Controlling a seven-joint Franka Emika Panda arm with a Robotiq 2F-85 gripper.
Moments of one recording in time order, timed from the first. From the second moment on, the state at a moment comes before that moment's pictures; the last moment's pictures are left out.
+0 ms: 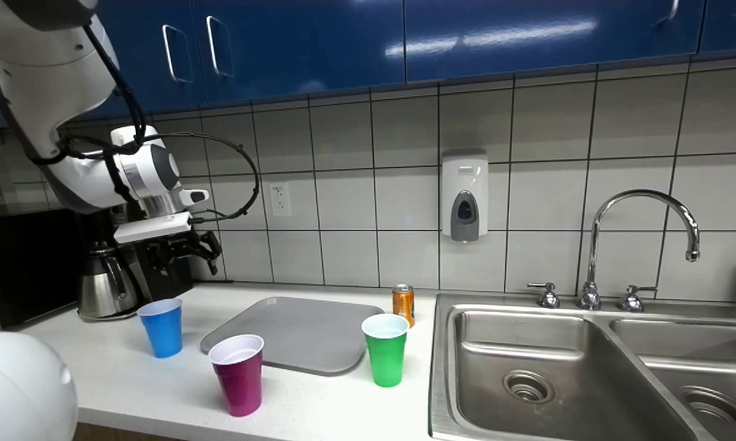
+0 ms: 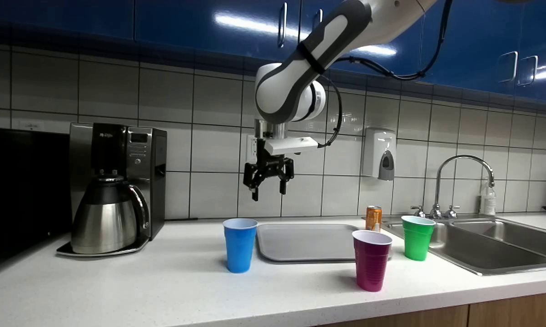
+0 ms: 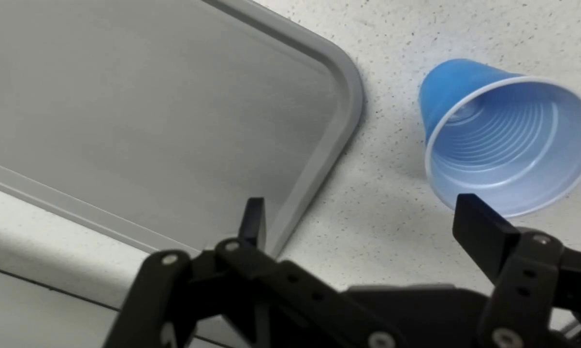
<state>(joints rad) 0.38 0.27 0.11 -1.96 -0.27 2.36 0.26</state>
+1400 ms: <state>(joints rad) 0.24 -0.03 0.10 -2.25 -0.27 2.39 0.35</state>
